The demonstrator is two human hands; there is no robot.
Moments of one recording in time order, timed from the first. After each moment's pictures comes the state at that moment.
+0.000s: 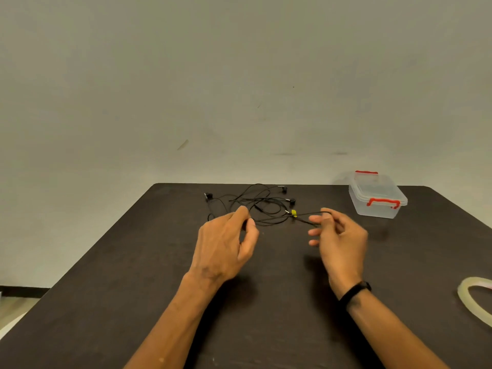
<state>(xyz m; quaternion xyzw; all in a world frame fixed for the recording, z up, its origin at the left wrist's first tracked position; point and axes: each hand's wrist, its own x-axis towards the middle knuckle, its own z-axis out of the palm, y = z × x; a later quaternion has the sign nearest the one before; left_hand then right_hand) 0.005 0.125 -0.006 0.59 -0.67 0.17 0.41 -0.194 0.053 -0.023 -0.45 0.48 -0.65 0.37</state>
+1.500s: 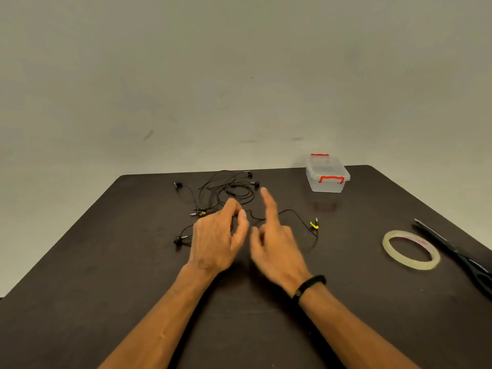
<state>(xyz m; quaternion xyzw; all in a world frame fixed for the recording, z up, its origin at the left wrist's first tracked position) -0.041 0.141 -0.024 0.54 -0.70 0.12 0.45 -0.194 0.141 -0.024 -0.76 0.46 -0.38 0.23</state>
